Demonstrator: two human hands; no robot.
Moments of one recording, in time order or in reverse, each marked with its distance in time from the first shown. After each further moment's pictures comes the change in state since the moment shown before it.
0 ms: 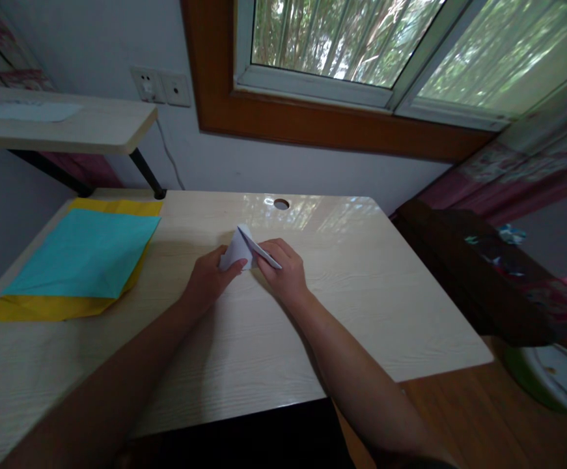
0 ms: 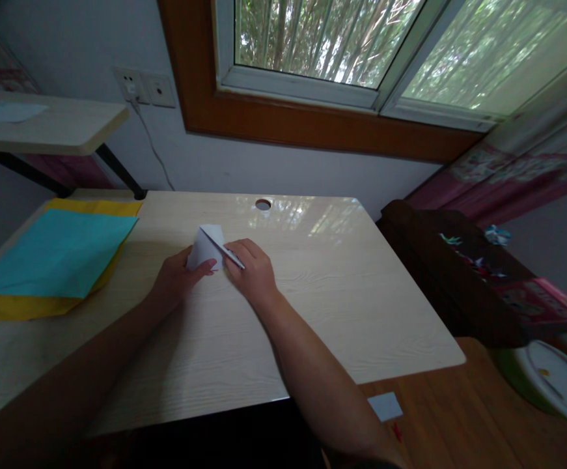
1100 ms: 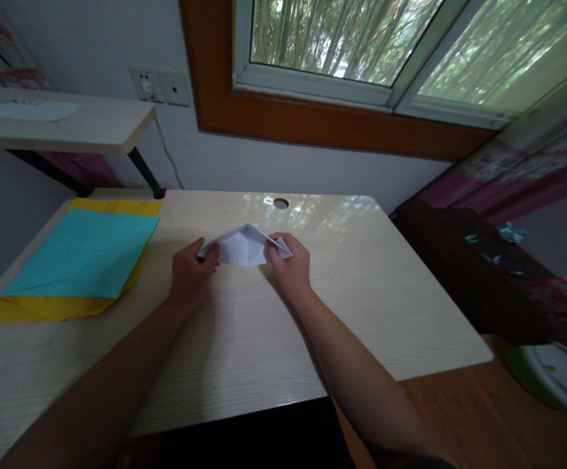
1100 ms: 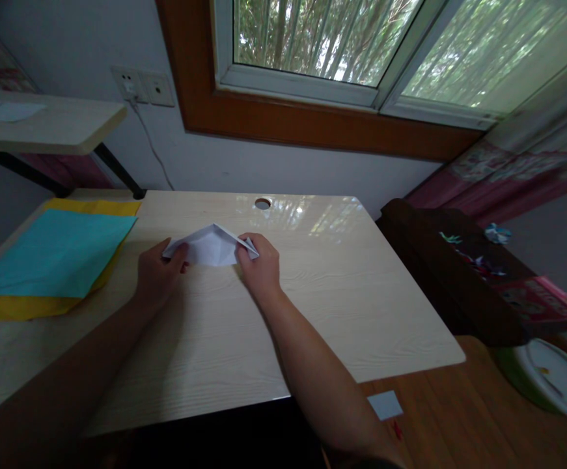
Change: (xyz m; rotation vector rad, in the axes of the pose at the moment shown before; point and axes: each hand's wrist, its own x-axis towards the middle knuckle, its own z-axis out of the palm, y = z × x) left_hand 0.003 0.004 -0.017 0.197 0.302 0.025; right_hand 0.003 0.007 -0.003 0.037 0.187 0.293
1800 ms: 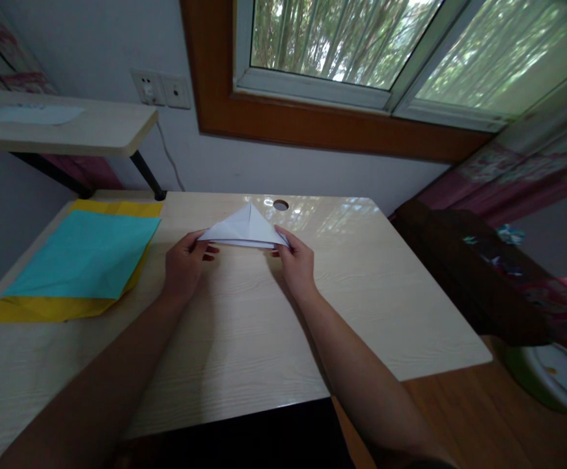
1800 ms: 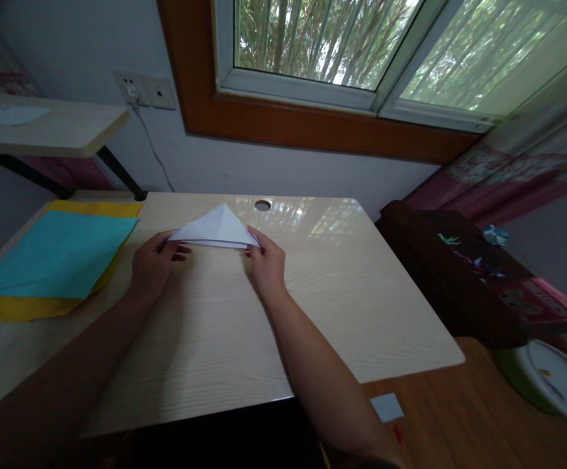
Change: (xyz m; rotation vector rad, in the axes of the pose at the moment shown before) left_hand 0.016 -0.012 0.000 -0.382 0.018 -0.138; right_hand 0.004 0.022 0.002 0.265 -0.004 0.268
